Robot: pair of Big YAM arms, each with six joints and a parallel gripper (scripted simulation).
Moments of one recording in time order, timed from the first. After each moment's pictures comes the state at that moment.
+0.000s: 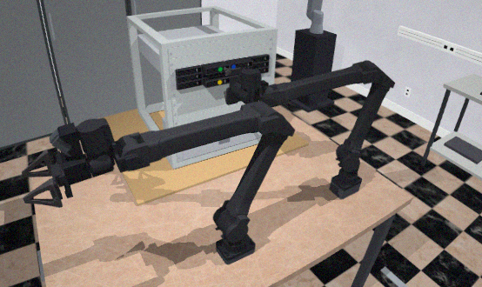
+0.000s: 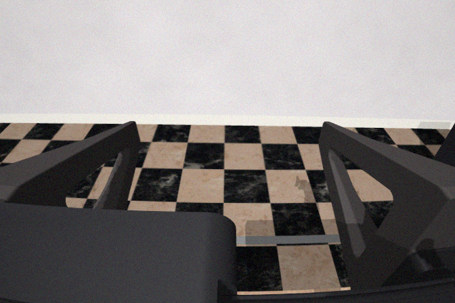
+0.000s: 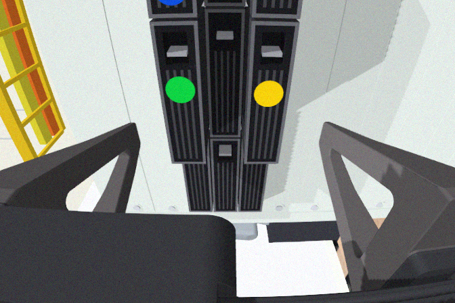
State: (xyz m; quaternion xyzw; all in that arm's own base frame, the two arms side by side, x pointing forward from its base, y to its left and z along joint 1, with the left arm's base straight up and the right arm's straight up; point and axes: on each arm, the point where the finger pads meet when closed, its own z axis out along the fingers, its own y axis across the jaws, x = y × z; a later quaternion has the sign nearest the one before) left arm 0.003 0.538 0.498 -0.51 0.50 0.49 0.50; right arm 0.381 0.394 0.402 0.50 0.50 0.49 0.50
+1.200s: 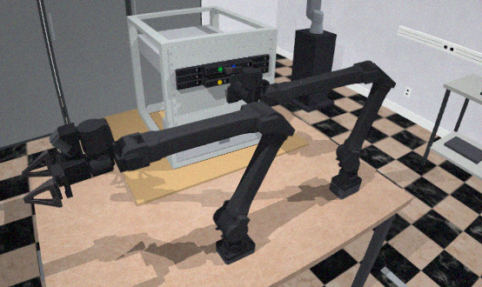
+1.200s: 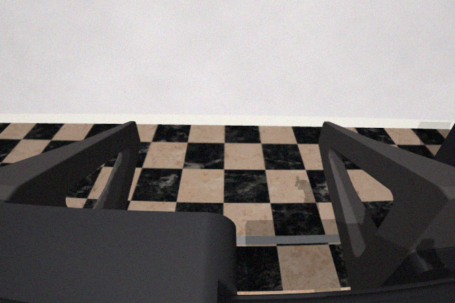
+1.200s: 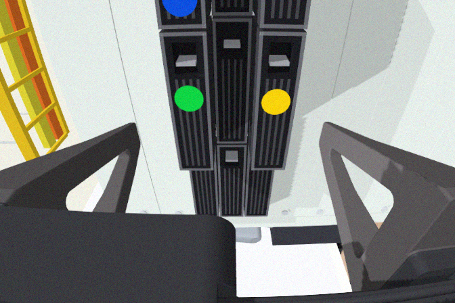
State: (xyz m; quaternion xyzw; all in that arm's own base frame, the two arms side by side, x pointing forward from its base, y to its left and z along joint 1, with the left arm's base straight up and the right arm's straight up) left arm 0.003 0.538 0.498 -0.51 0.50 0.49 0.50; right arm 0.382 0.389 0.406 0.51 0.50 0.49 0.50
